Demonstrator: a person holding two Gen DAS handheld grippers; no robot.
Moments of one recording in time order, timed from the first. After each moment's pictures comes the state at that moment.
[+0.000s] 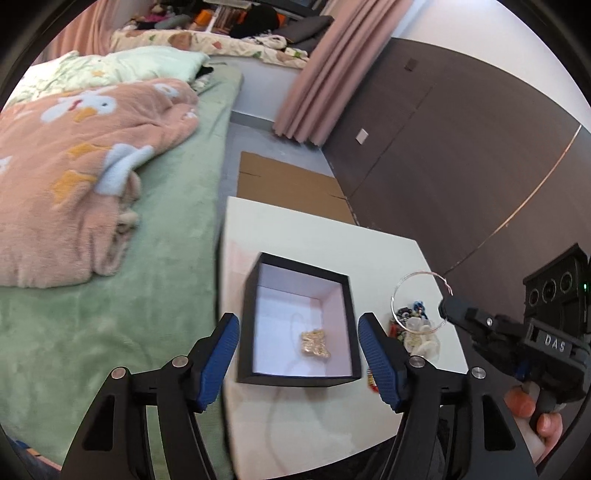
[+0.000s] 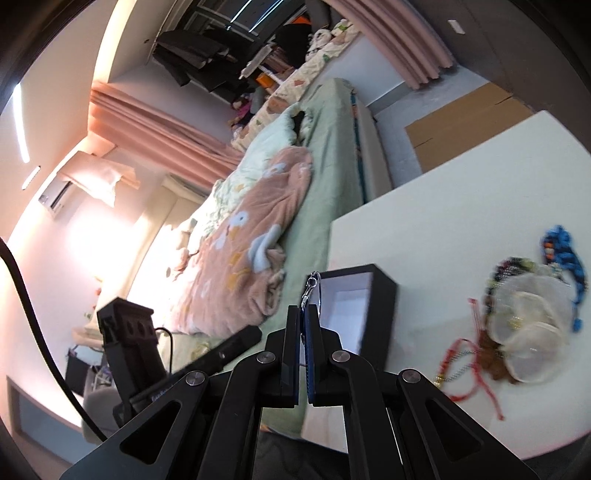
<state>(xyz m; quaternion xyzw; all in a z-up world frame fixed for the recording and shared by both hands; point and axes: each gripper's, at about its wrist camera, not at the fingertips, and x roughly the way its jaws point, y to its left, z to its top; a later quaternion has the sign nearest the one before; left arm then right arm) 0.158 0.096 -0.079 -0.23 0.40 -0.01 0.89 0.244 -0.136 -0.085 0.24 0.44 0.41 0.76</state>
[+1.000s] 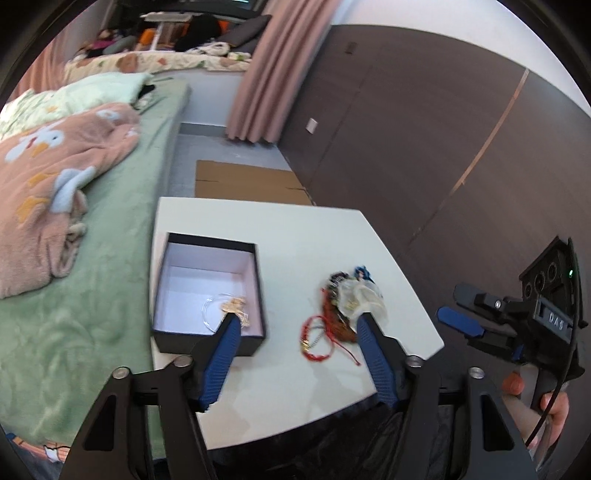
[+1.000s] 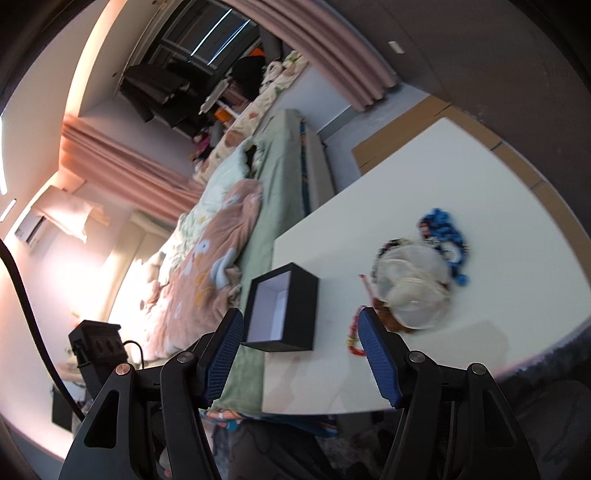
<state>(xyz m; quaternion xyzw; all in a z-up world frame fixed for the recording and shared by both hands) 0.134 0.004 -0.060 -0.17 0.39 -0.09 0.90 0.203 -0.247 -0.077 0.27 0.43 0.31 0.81</state>
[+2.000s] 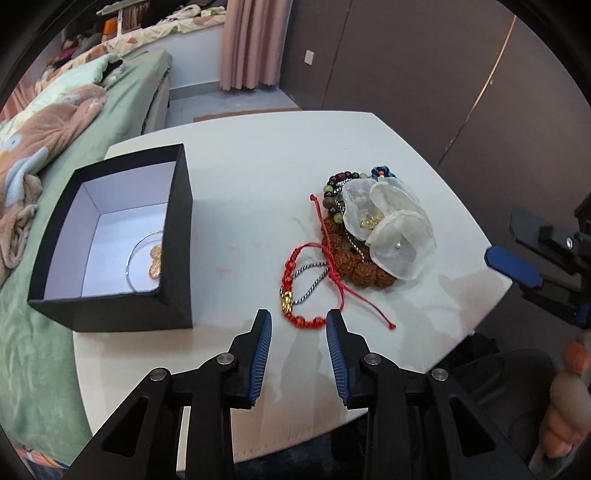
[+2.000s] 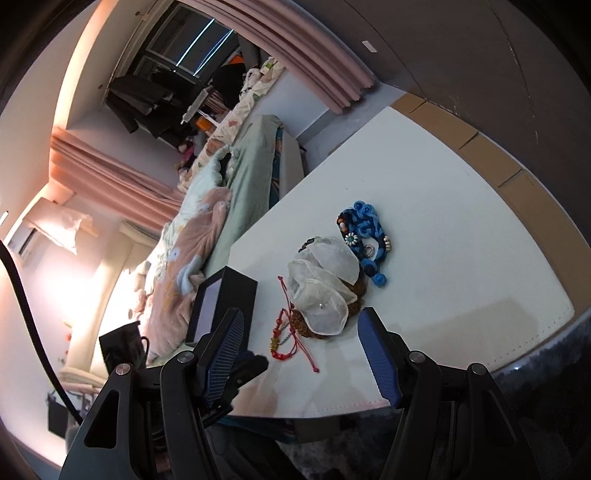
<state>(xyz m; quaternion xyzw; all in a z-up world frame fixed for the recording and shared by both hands) 0.181 -0.077 -0.155 -0.07 0.49 -0.06 0.87 0.225 -0.299 -0.141 0.28 0.43 0.29 0.81</state>
